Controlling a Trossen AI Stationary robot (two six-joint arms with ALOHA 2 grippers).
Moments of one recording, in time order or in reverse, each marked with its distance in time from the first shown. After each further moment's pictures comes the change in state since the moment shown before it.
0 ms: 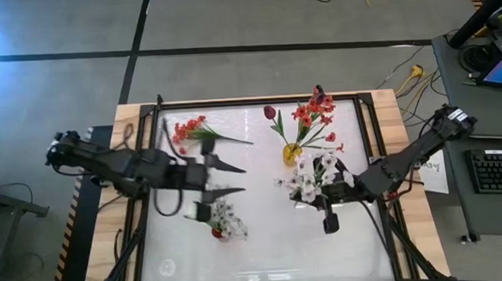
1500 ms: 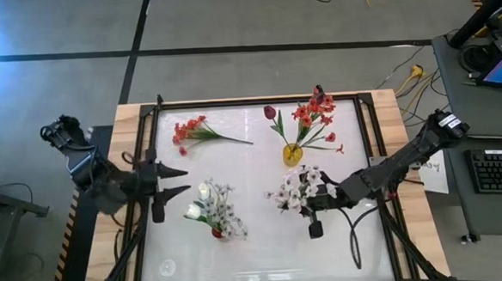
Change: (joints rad) left arm -0.429 -0.390 -0.261 -0.648 -0.638 -0.695; right arm -0.051 0.155 -0.169 0.373 -0.089 -0.081
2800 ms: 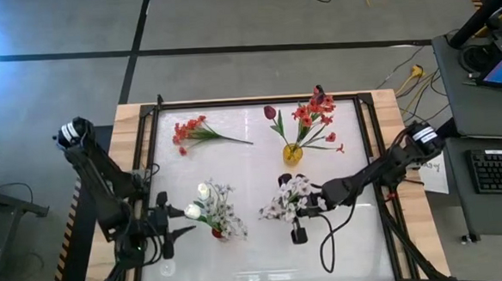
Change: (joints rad) left arm -0.339 0.284 -0.391 0.256 -0.193 -0.506; right arm -0.077 0.303 0.000 0.496 -0.192 -0.140
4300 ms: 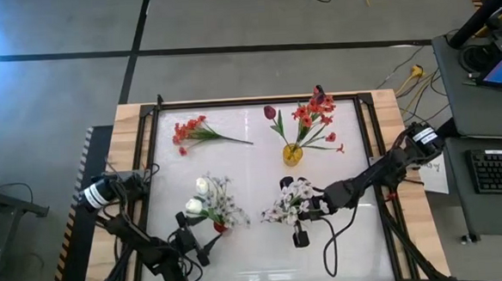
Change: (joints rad) left arm 0.101 0.788 0.153 0.191 -0.348 -0.446; right arm 0.032 0.004 0.000 0.002 0.034 0.007
